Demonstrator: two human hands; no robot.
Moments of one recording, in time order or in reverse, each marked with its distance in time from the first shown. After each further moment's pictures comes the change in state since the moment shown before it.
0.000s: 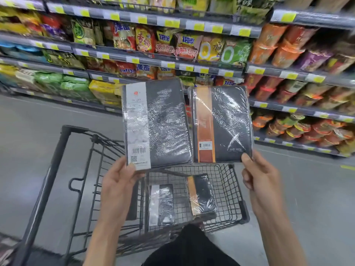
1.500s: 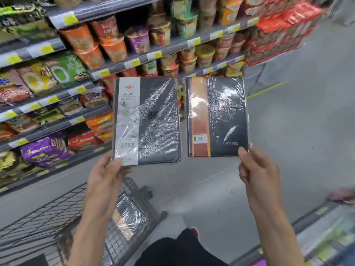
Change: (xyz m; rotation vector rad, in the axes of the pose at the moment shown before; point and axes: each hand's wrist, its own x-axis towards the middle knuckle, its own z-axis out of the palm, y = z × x) left_hand -0.065 -0.117 0.403 0.162 -0.548 -0.158; right_hand -0.001 -0.079 -0.396 0.285 0.633 -0.062
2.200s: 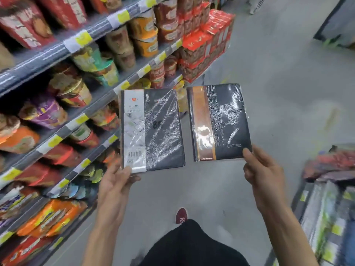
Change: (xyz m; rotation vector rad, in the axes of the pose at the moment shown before) left_hand 0.289 -0.024 0.237 0.075 -0.425 -0.131; right_hand 0.250 -0.075 -0.016 -0.017 0.364 -0.134
